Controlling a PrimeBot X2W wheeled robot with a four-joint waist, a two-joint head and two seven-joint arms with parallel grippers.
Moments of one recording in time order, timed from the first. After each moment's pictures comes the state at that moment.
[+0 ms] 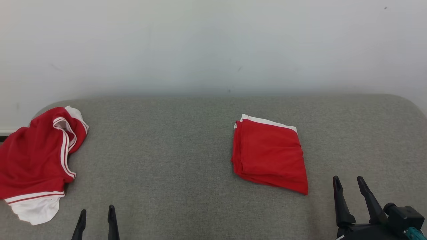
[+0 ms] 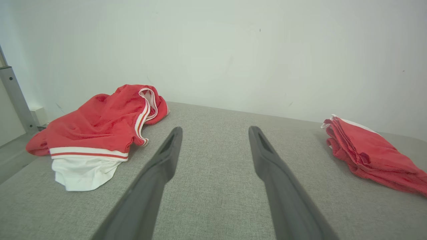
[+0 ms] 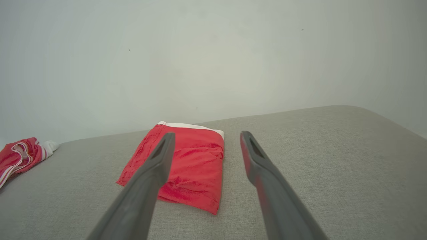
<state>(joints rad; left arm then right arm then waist) 0.11 0.05 0.03 0.11 -0.21 -0.06 -0.26 -0.01 -0.14 0.02 0.22 0.32 0.13 -0.22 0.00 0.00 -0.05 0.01</state>
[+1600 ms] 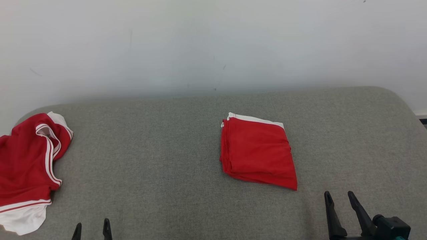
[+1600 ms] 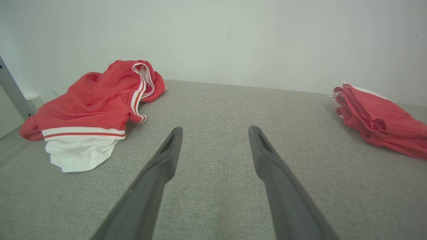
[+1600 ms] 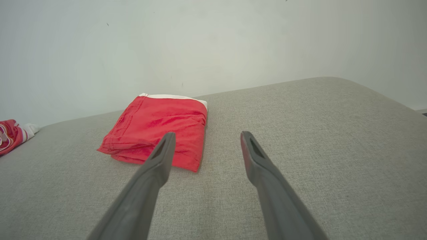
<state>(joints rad) 0.12 0.05 0.10 0.20 -0.16 -0.09 -0.26 0.00 -0.15 0.07 0.32 0.32 0.13 -0.26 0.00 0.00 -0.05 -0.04</state>
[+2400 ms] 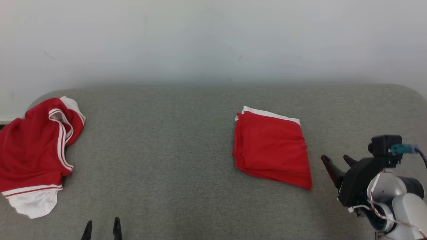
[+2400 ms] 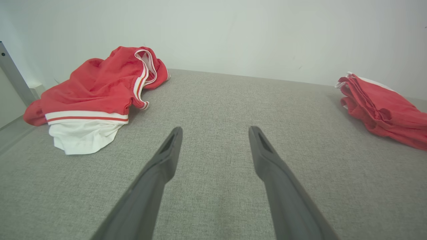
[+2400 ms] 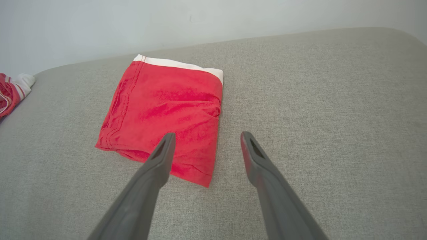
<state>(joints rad) 0.12 0.05 0.05 0.20 -0.16 -0.08 -0.26 -0.27 -0.22 0.02 0.26 0.41 0.13 0.49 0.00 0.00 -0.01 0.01</state>
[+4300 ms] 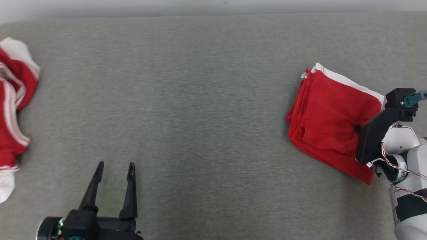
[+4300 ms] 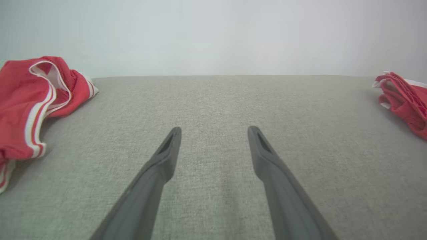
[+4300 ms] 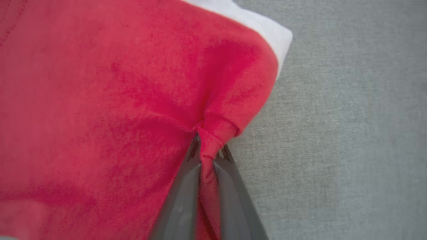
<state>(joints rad) -0.05 0.06 -0.04 0.08 -0.12 -0.10 -0.26 -0.58 -0.22 -0.14 0.46 0.17 0.13 0.76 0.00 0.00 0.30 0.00</state>
